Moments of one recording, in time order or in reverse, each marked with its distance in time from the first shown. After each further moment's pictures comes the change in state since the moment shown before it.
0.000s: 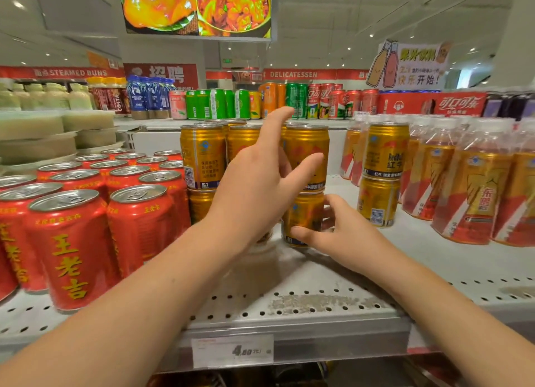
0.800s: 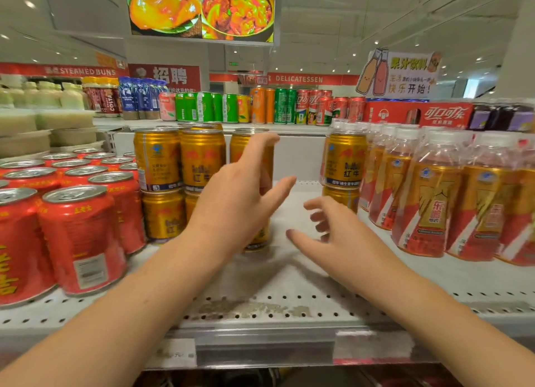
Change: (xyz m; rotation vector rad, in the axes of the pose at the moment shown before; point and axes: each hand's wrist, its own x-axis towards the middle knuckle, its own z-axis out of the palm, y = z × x) left_hand -0.001 0.031 0.042 0.115 -0.018 -0.032; right_hand -0.026 0.023 -0.063 -0.180 0.039 -0.094
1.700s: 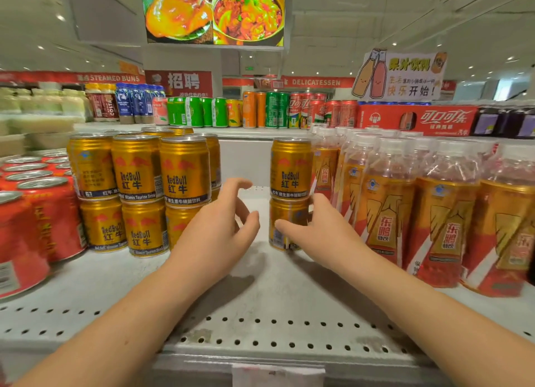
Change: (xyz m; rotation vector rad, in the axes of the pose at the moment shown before) left_hand -0.006 0.021 0.081 0.022 -0.102 -0.233; right_hand 0.053 0.074 -0.033 0.223 -0.074 0.115
